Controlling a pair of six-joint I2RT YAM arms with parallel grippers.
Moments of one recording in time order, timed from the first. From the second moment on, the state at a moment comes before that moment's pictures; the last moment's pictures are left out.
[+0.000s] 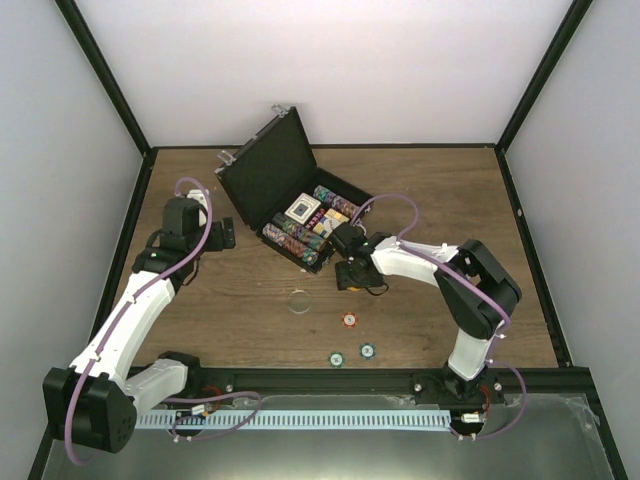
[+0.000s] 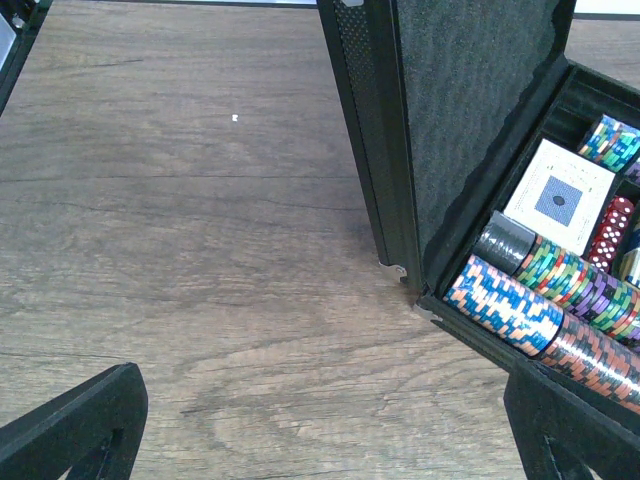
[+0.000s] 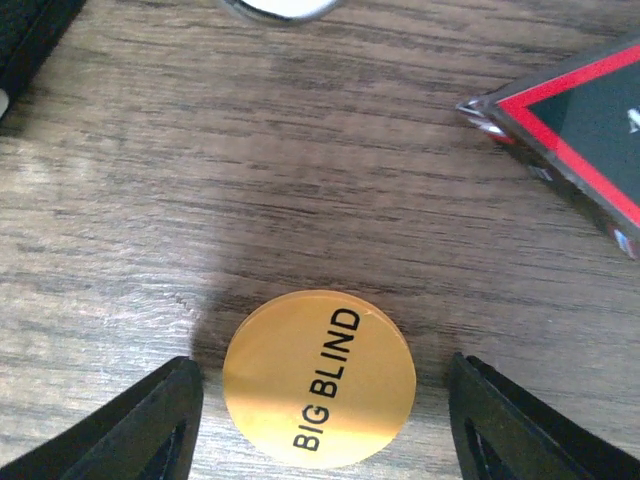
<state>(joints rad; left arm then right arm) -0.21 1.05 0.84 -0.46 -0.12 -0.16 0.75 1.76 1.05 -0.62 0.11 0.60</state>
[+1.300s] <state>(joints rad) -0.21 1.05 0.84 -0.46 -0.11 -0.16 0.79 1.79 1.11 -0.67 0.19 0.59</state>
